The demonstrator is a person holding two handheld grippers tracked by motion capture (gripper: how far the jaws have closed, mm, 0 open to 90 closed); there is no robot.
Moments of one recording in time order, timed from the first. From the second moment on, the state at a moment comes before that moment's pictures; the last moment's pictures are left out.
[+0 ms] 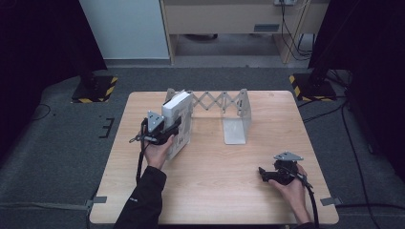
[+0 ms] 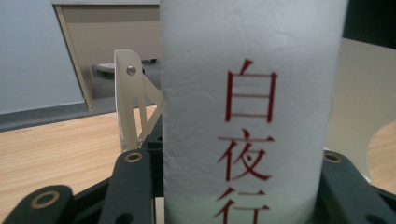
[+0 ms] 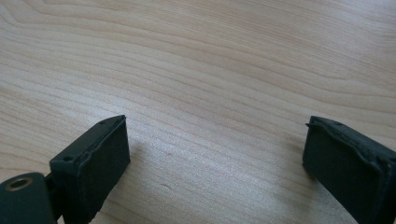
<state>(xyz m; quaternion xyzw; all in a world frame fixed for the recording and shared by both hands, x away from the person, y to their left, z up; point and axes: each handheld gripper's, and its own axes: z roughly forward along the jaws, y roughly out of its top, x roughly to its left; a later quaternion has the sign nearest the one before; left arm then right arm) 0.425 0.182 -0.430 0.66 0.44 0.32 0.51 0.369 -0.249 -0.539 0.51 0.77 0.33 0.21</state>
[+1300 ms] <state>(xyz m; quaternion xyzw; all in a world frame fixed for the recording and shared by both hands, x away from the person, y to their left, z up) 0.408 0.176 -0.465 0.62 0.47 0.35 0.51 0.369 -0.249 -0.539 0.51 0.77 0.33 0.21</state>
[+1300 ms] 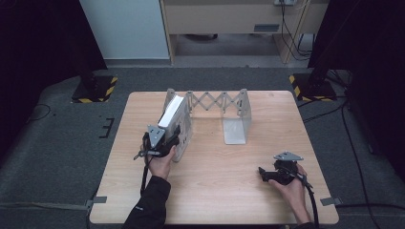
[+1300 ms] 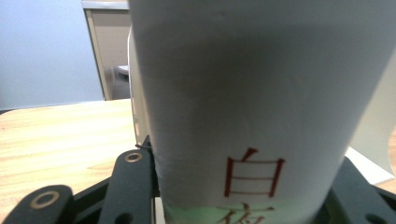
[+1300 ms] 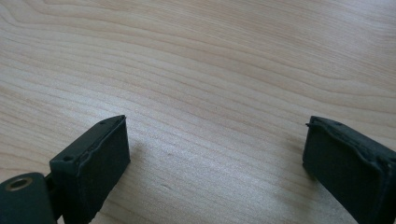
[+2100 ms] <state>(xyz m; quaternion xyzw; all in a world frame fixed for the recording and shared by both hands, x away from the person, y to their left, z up) 0.396 0.186 -0.455 0.64 0.48 0.31 0.52 0.370 -0.248 -0.539 0.51 0.77 0.33 0.21</state>
